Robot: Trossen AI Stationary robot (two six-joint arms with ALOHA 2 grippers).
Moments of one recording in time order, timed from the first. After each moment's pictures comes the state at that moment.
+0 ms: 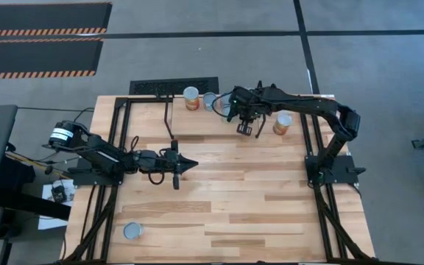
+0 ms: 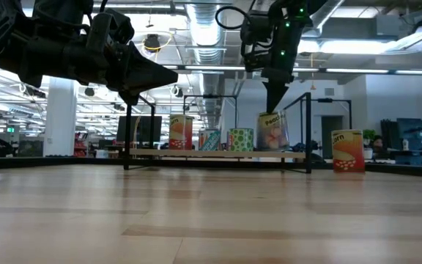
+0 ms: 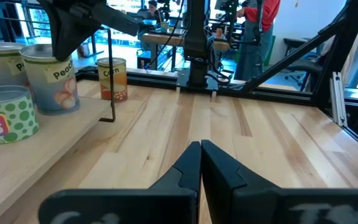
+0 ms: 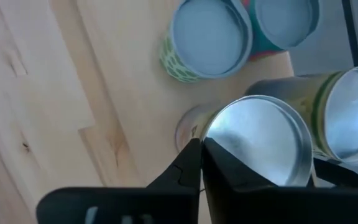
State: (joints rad) left arm -0.12 1.48 0.30 1.11 -0.22 -0.12; right arm -0.42 1.71 1.45 -0.93 0.22 -0.17
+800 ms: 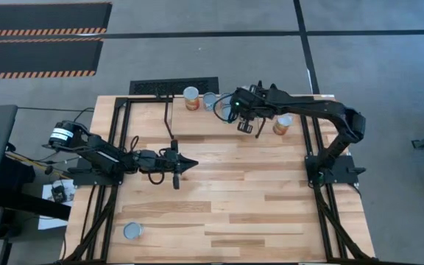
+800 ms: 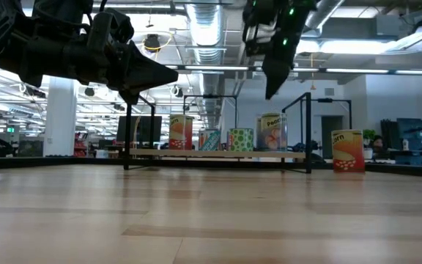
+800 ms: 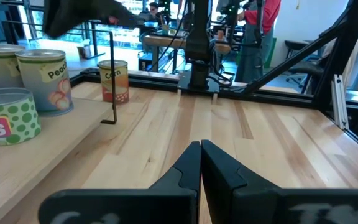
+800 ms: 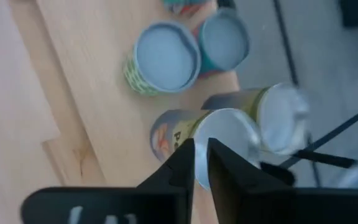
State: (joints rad) left arm -0.12 1.48 0.30 1.12 -0.22 -0.12; right arm -0.37 1.65 1.45 -0.90 0.41 -0.19
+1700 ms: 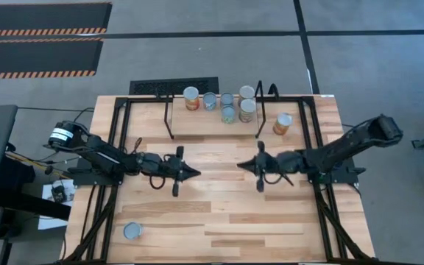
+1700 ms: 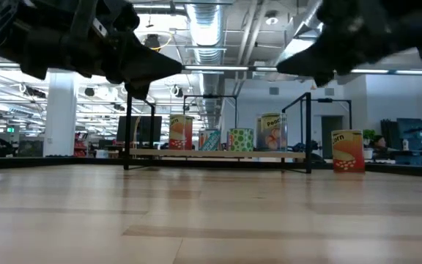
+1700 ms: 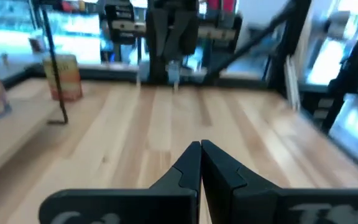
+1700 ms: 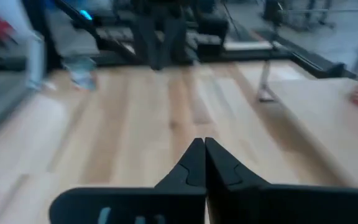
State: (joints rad) left arm -0.17 1.48 0.36 1.01 -0.11 -0.10; right arm 0.22 1.21 0.41 0.57 0.31 0.10
